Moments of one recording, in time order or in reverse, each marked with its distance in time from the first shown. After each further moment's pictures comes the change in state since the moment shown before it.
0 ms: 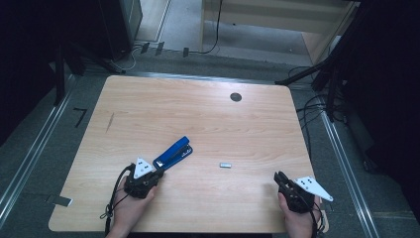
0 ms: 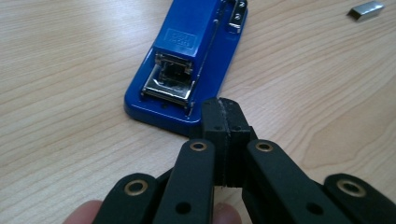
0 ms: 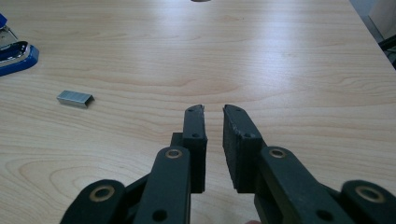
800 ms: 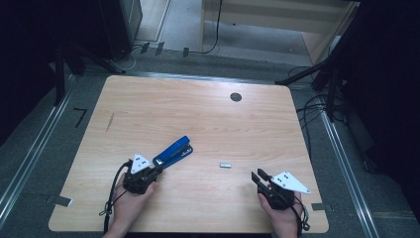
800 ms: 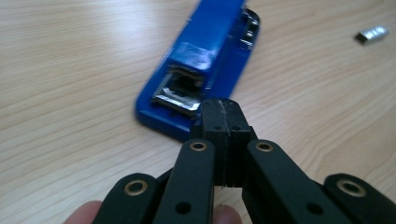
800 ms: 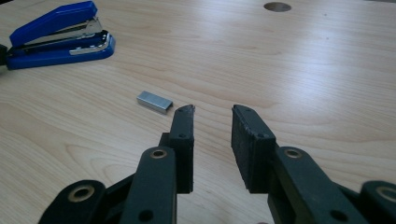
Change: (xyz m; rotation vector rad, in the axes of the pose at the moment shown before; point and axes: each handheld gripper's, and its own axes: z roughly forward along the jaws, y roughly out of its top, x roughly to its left) left arm 0.003 0.007 0.004 -0.011 -0.017 -0.017; right arm 0.049 0.014 0.016 0.021 0.163 -0.142
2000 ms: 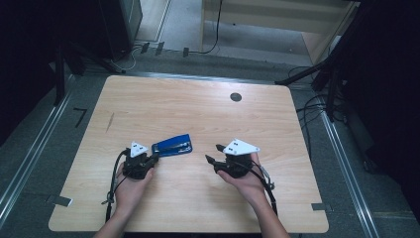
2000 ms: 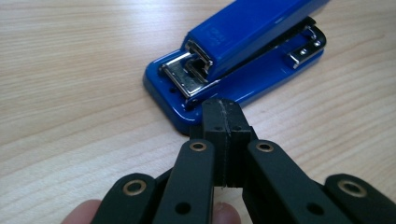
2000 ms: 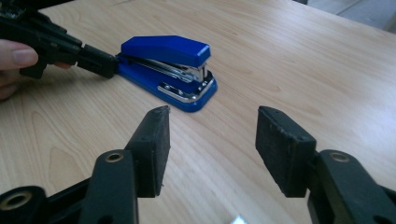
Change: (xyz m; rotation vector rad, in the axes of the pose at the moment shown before) left arm 0.033 0.017 0.019 -0.006 0.105 -0.108; right arm 0.058 0.076 0.097 0.067 0.301 -0.225
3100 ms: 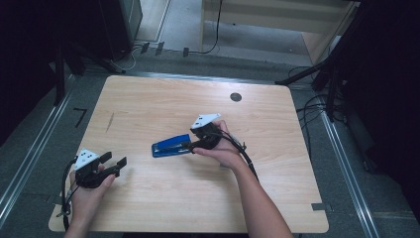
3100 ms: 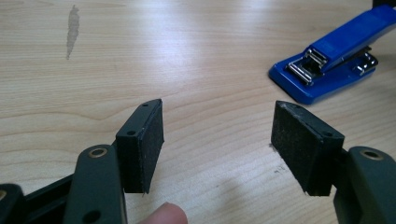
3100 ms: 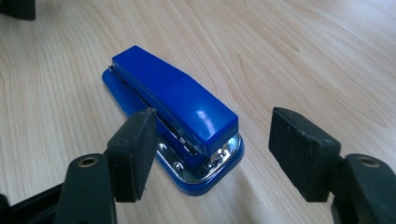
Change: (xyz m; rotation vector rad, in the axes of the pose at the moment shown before) left arm 0.091 -0.035 -0.065 -0.160 0.012 -0.078; right arm -0.021 0.054 0.107 0.173 0.219 -0.130
